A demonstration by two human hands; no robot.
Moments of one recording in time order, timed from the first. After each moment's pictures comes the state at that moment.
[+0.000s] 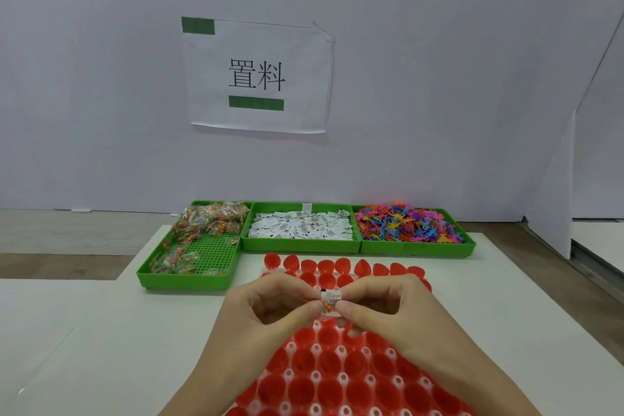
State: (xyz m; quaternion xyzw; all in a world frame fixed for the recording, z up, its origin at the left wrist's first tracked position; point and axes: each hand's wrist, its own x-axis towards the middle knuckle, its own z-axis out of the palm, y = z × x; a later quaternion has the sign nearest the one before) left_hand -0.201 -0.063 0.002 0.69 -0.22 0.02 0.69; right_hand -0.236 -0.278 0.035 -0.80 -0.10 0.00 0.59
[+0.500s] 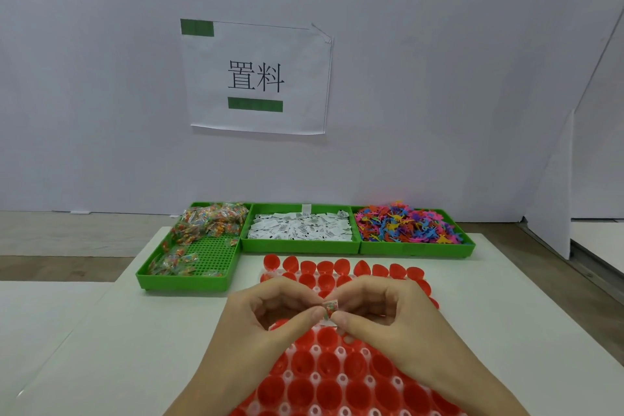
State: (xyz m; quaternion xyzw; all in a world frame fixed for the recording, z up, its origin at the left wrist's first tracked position) left_hand -0.205 -0.064 0.003 0.70 -0.23 0.02 0.67; right_hand -0.238 -0.276 0.029 -0.81 -0.14 -0.03 0.56
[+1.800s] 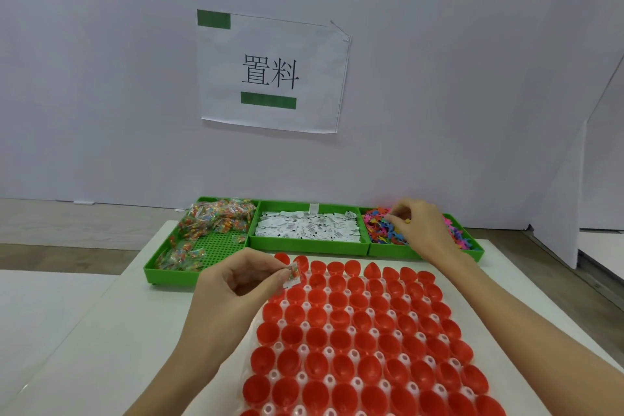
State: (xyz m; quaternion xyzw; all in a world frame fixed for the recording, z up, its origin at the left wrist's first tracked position) left_hand -0.175 -0.030 0.004 0.70 -0.15 0.11 0.69; right_hand -0.065 -0.364 0.021 -0.94 0.01 -0.25 0.23
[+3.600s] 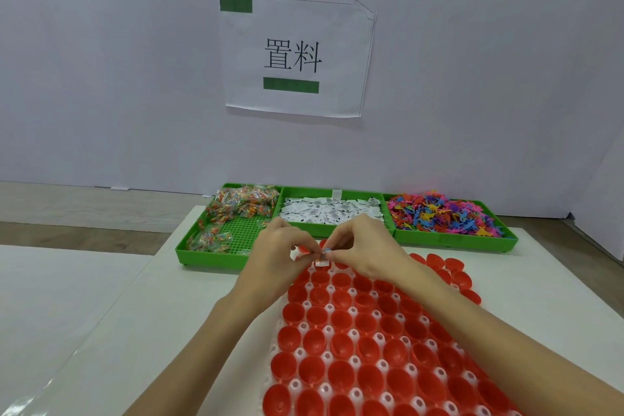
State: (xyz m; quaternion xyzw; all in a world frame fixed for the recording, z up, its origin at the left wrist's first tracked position) left_hand -0.113 -0.041 -0.012 0.87 -0.26 0.20 0.37; right_hand -0.111 -0.228 0.019 -0.94 -0.11 -0.04 0.31
